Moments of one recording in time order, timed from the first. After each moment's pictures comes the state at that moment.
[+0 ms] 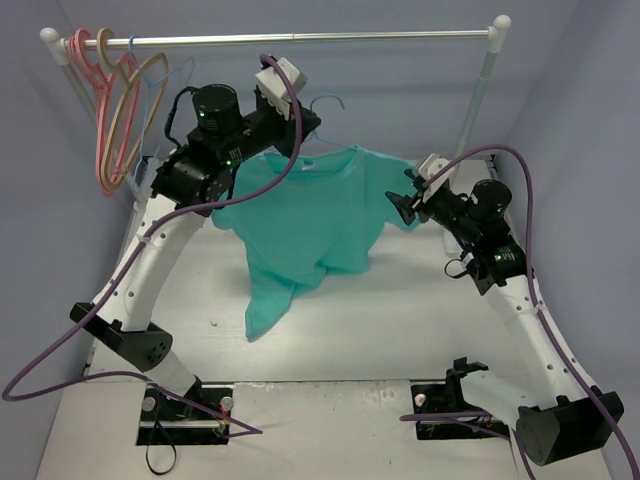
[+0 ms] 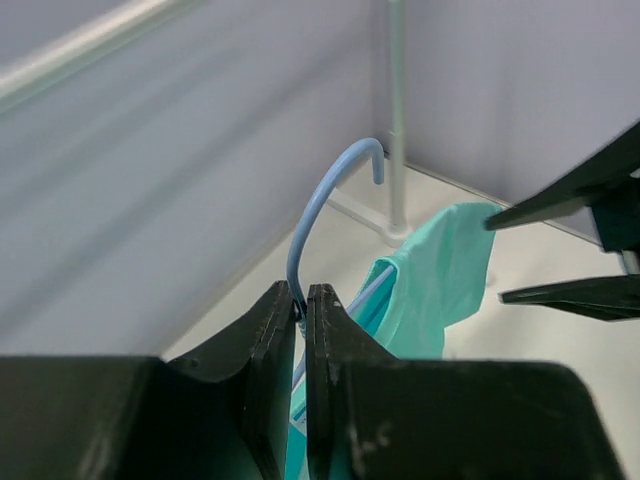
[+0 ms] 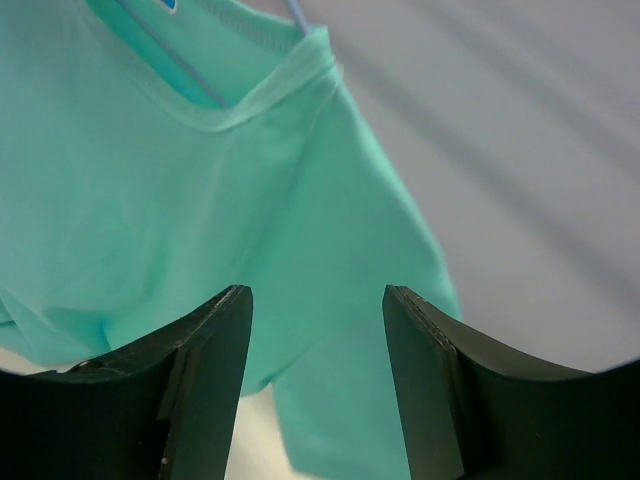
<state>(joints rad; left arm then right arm) -0.56 1.59 2.06 -0.47 0.34 0.11 0.23 1.04 1.02 -0.03 -0.52 -0.43</state>
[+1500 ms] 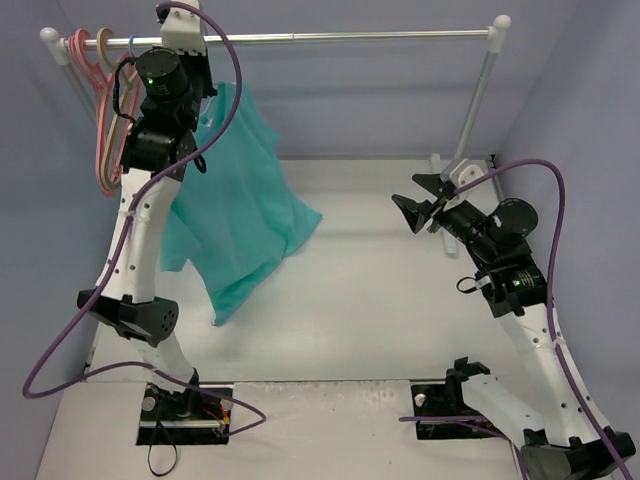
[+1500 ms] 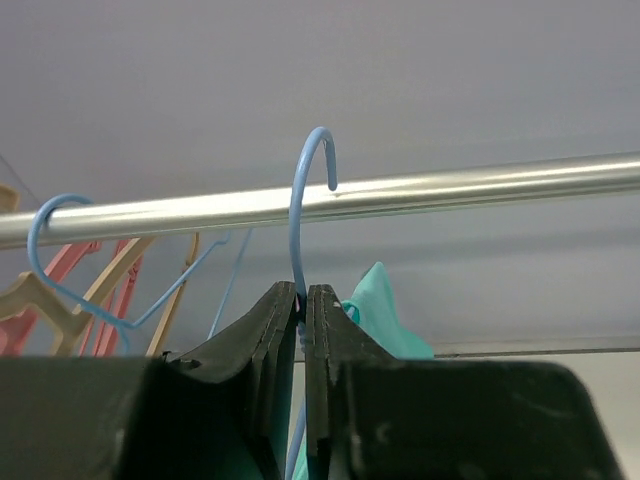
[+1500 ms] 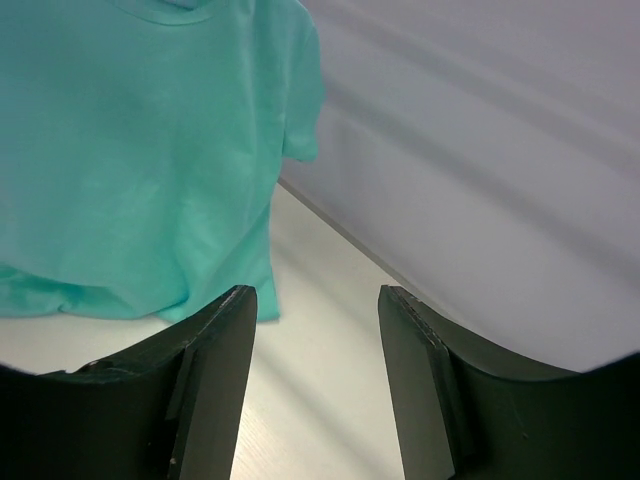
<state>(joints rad) -0.29 1.71 2.29 -0.45 -0.27 0.13 0.23 0.90 1.02 -0.03 -0.52 -0.21</state>
